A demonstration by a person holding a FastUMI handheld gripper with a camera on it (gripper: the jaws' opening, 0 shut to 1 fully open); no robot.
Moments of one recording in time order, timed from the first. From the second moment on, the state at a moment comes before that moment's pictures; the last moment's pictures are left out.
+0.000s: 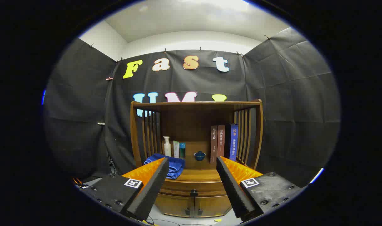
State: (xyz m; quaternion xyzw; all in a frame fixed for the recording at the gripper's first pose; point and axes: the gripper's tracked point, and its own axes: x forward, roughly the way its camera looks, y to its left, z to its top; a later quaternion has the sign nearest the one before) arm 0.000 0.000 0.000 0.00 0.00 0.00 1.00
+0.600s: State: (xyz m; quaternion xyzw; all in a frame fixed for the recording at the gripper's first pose) arm 0.000 -0.003 -0.002 0.00 0.00 0.00 1.00
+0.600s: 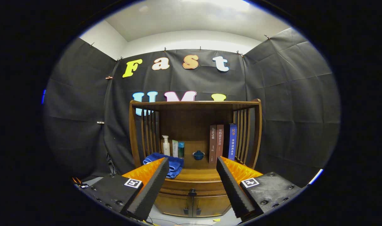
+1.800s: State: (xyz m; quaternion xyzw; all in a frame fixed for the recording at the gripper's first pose) arm 0.043 0.001 -0.070 0.00 0.06 -0.01 1.00
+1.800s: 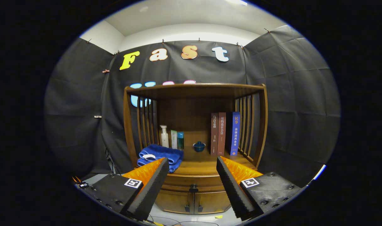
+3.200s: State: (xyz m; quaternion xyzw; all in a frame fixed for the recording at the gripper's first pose) arm 0.164 -0.007 -0.347 0.00 0.29 -0.04 0.96
